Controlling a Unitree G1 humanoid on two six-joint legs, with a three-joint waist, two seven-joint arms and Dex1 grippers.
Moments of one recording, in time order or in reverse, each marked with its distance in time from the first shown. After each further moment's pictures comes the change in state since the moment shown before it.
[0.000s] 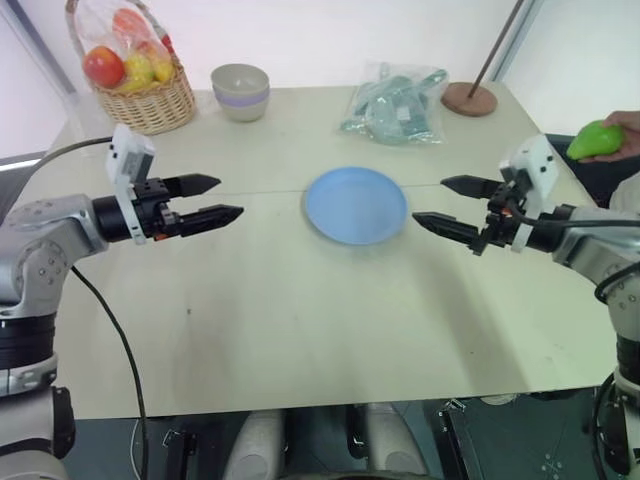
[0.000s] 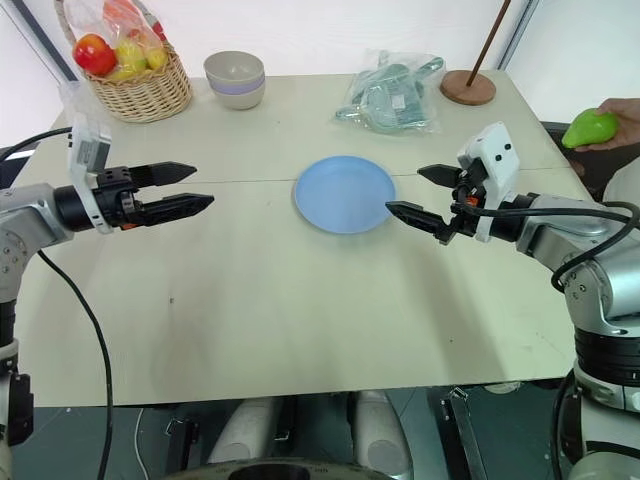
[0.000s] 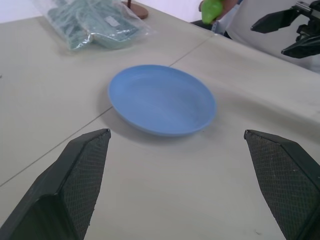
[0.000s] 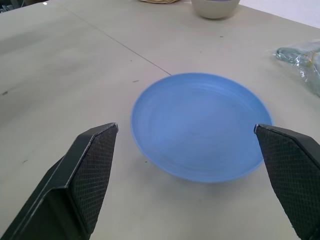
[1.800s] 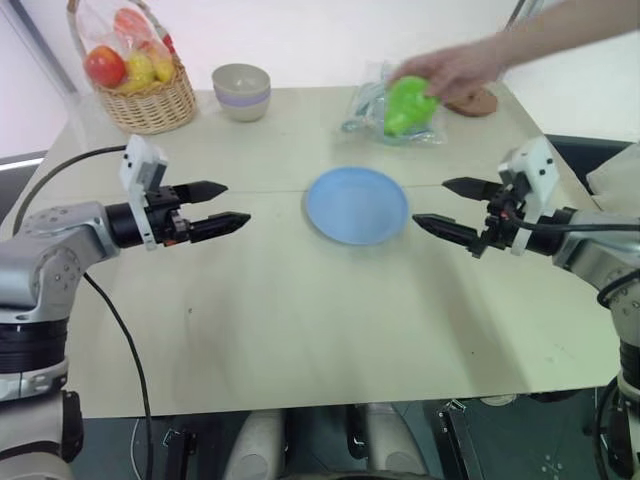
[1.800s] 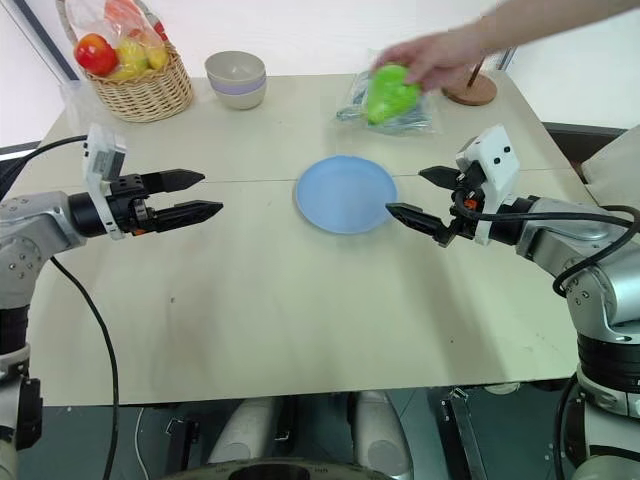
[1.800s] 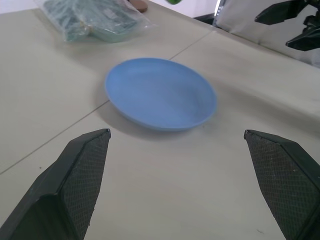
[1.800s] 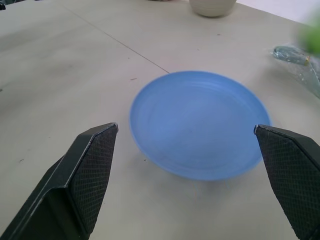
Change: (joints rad) left arm 0.007 -0.053 -0.017 -0.013 0.041 -0.021 0.044; right arm 0.022 -0.003 -0.005 -0.048 0.030 0.029 -0.074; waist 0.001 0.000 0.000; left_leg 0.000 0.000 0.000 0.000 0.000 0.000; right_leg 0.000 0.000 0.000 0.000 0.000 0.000
